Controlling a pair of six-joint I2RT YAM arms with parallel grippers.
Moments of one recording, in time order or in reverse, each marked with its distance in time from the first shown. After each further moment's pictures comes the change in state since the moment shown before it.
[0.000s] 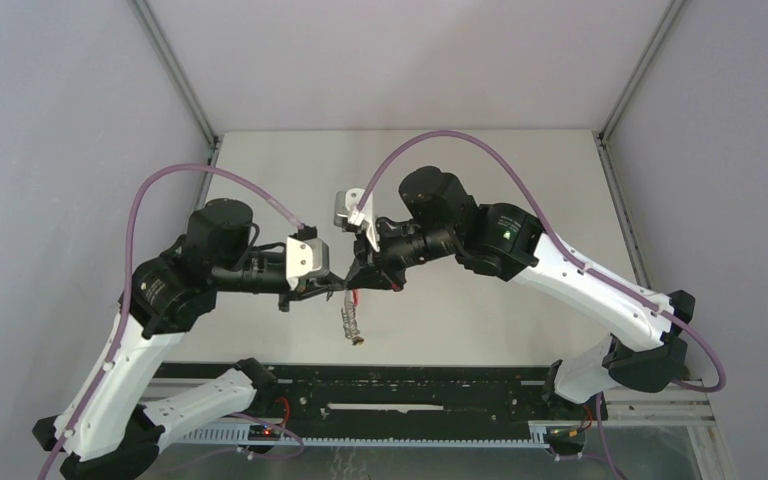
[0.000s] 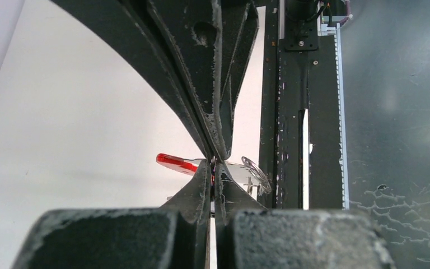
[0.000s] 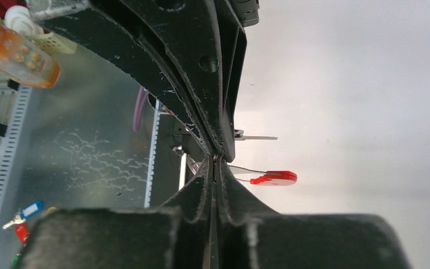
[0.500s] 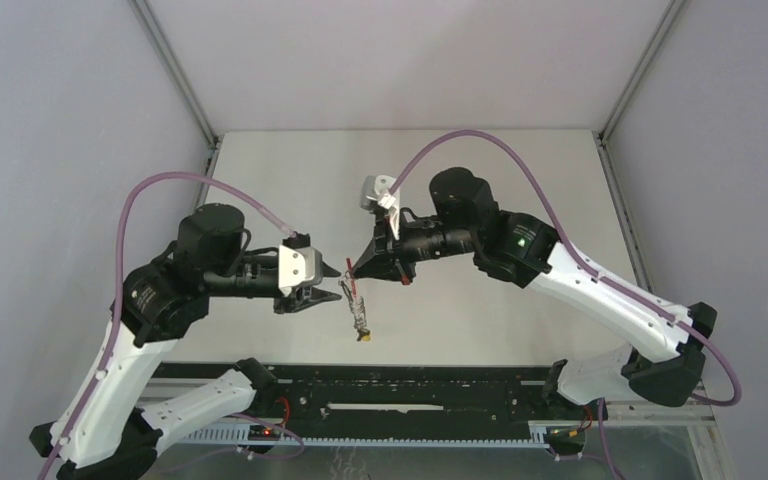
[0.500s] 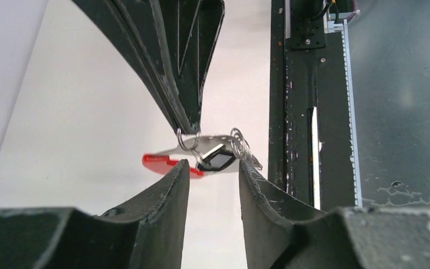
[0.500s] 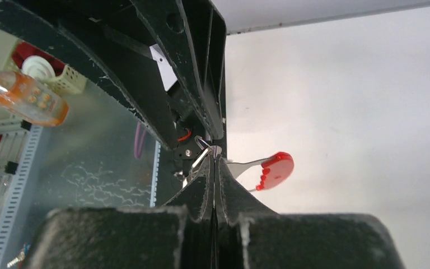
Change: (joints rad) left arm 0.000 -0.025 0.000 -0.001 -0.011 0.043; right arm -0.077 -0.091 -0.174 0.211 -0.050 0.105
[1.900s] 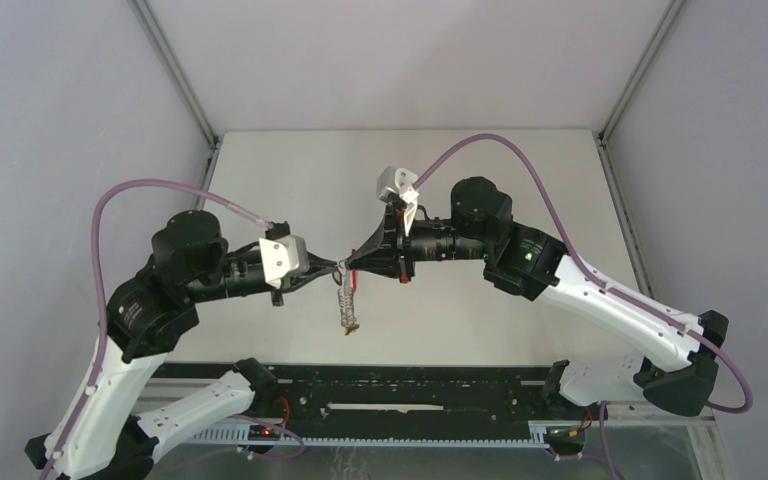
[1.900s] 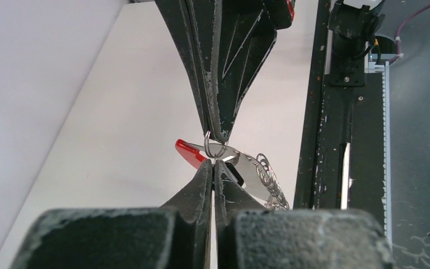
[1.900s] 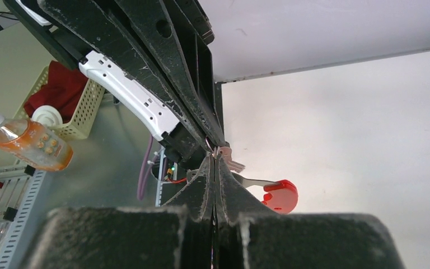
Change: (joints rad) left arm 0.000 -0.056 -0.026 0.168 -0.102 -0.113; right arm 0.011 -0.109 -0.179 0.321 0.035 0.146
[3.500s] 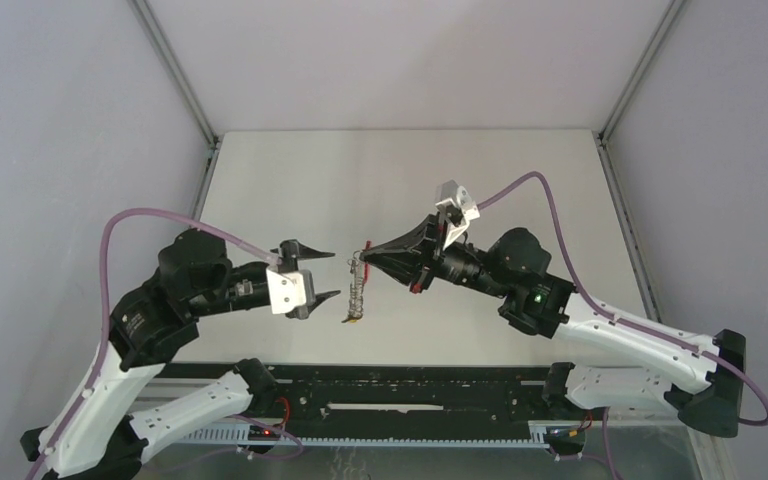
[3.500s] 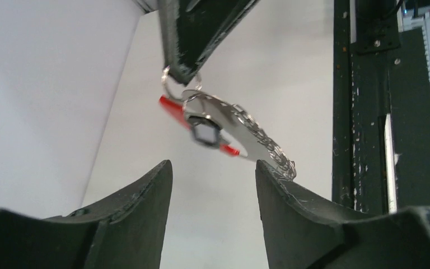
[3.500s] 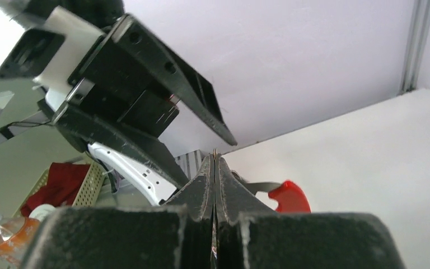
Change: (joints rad) left arm -0.116 -0.066 -0.101 0.030 -0.098 0.214; right arm 0.052 -0.203 -0.415 0.554 0.304 0.230
